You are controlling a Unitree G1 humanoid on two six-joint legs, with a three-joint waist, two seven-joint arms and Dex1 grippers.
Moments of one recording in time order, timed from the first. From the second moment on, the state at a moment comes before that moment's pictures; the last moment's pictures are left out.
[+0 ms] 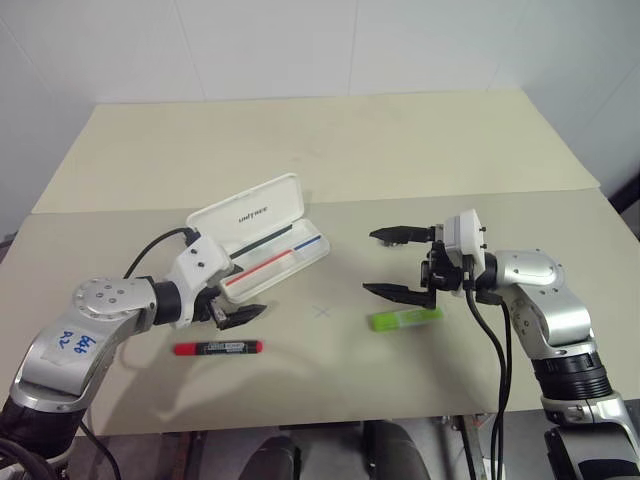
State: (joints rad) left arm -0.27 0.85 0.05 -0.49 -0.39 0.88 -0.73; right arm -0.49 -0.57 0.02 -0.05 0.46 0.15 1.21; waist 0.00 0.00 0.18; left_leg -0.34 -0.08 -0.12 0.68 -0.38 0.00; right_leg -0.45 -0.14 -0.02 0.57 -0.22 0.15
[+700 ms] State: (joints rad) left arm -0.39 0.83 -0.12 -0.39 -0.31 0.92 -0.68; right arm -0.49 -0.58 0.02 -0.05 0.46 0.16 1.21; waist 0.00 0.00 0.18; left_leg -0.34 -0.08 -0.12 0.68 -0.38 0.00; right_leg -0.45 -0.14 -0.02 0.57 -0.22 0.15
